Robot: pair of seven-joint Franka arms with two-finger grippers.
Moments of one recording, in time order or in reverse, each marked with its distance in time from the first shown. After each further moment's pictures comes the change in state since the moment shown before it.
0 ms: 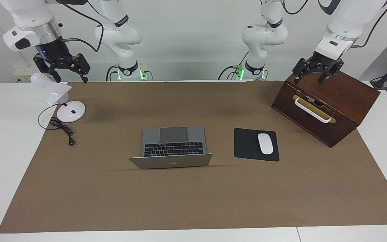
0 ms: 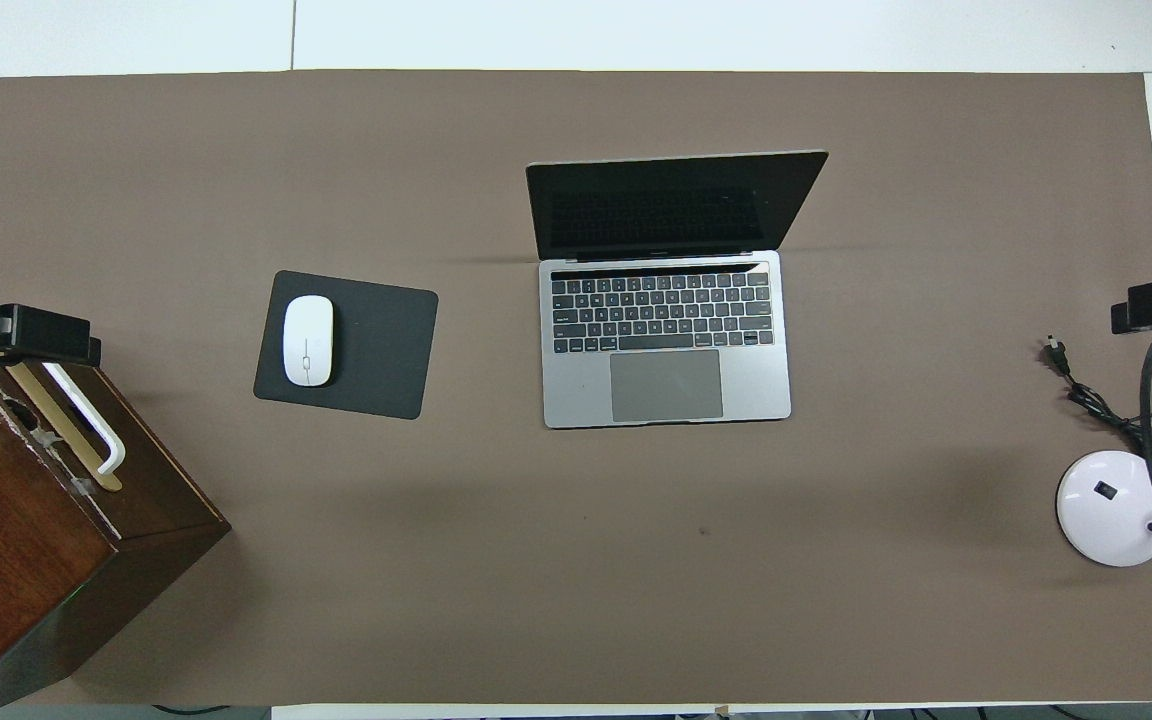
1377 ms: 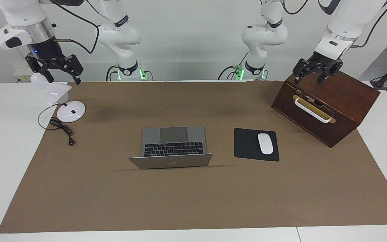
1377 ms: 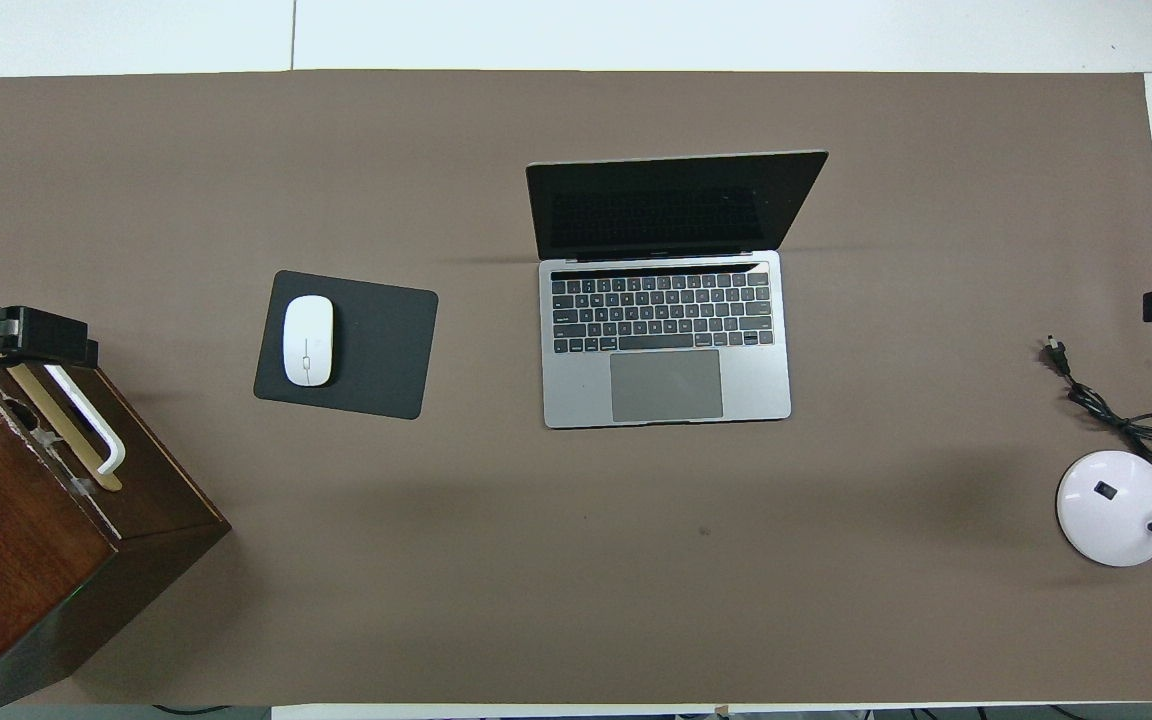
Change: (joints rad) left arm 0.000 0.000 0.000 0.000 0.000 -0.002 0.000; right arm -0.023 0.000 -0.005 -0.001 -0.026 0.034 0.000
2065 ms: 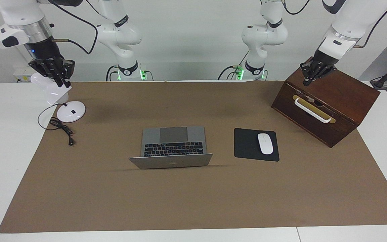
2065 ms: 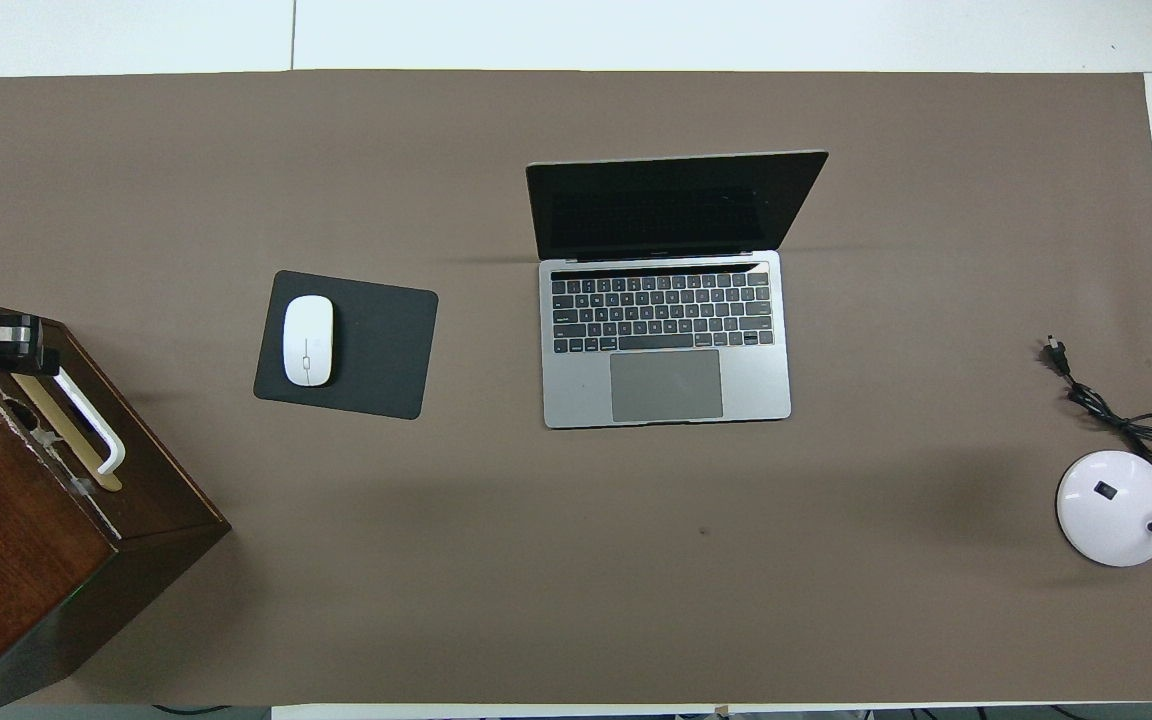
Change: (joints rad) left arm 0.004 -0.001 0.018 0.000 -0.051 -0.010 -0.002; right arm -0.013 0.000 -0.001 0.000 0.000 0.013 0.000
